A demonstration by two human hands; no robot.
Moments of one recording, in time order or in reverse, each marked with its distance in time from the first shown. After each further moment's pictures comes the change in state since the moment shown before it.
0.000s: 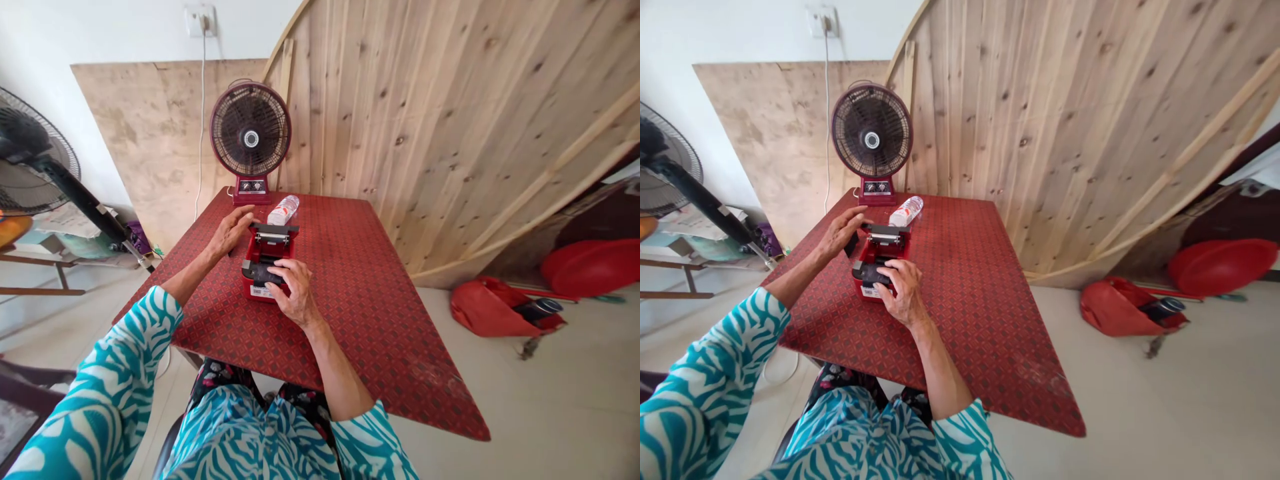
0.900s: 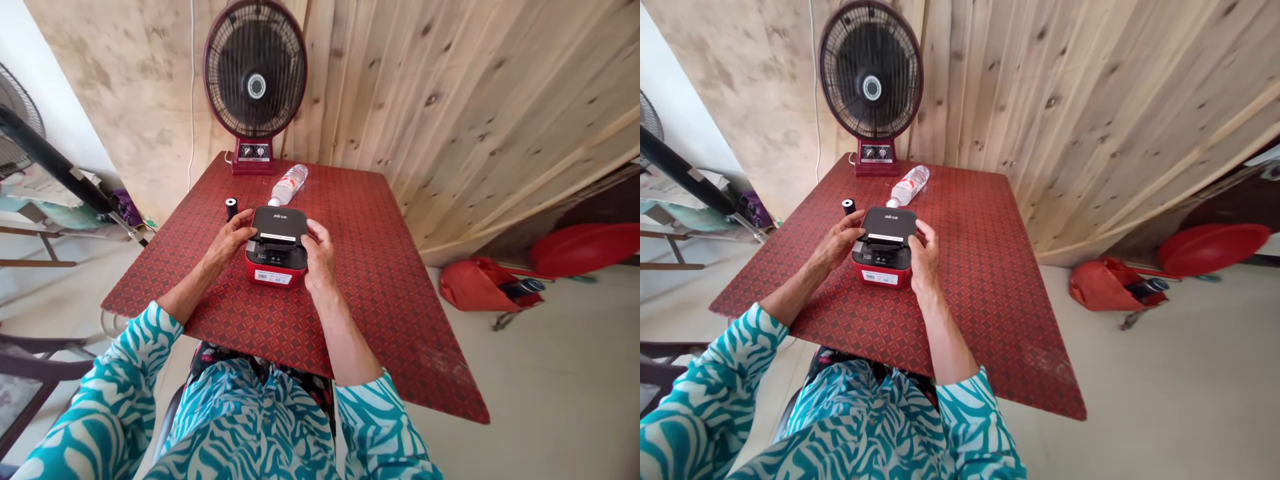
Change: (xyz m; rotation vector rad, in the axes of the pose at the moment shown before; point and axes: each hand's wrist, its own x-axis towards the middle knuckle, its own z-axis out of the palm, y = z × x) left_hand -0.046 -0.047 0.032 -0.611 0.028 -0.394; right_hand 0.036 0.020 0.013 0.787 0.399 0.841
